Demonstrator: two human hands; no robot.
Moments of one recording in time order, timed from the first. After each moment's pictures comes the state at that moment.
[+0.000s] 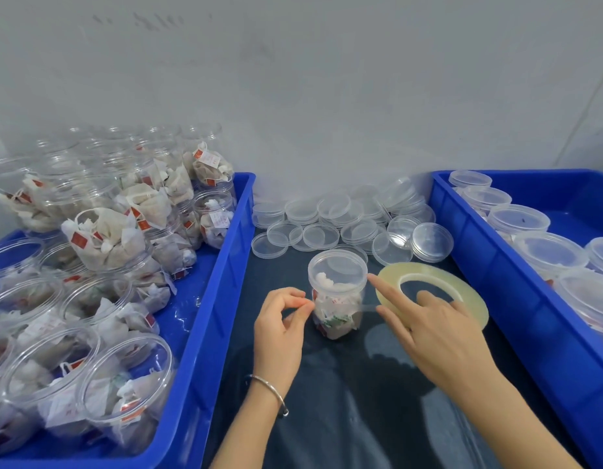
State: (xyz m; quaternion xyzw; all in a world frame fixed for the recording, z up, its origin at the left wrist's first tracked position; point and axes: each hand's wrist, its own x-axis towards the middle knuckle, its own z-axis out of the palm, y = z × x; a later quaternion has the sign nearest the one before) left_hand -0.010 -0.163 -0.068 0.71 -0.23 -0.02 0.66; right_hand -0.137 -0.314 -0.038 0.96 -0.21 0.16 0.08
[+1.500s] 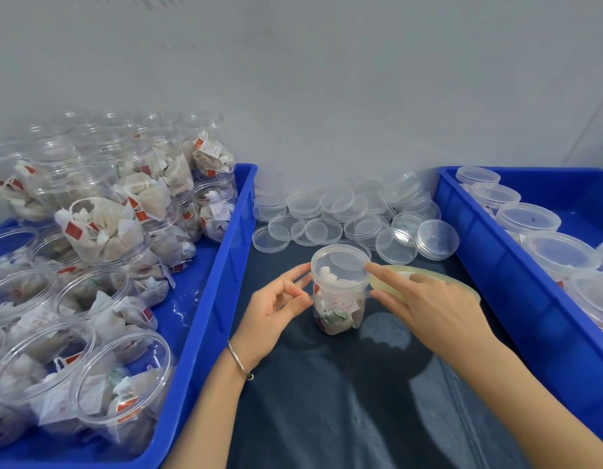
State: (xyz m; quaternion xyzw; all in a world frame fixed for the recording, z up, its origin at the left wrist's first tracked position) left_hand 0.037 -0.152 -0.075 0.58 -0.35 -0.23 0.70; right_hand -0.109 -0.327 -0.023 0.96 -0.20 0.15 0.10
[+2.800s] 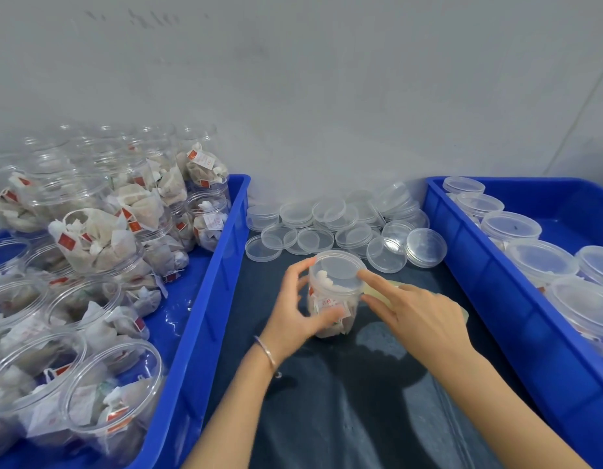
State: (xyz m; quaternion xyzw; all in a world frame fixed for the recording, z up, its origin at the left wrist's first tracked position) left_hand 0.028 -0.196 -0.080 0.63 -0.37 -0.18 0.65; right_hand -0.106 -0.325 -0.029 0.96 -0.24 0.10 0.10
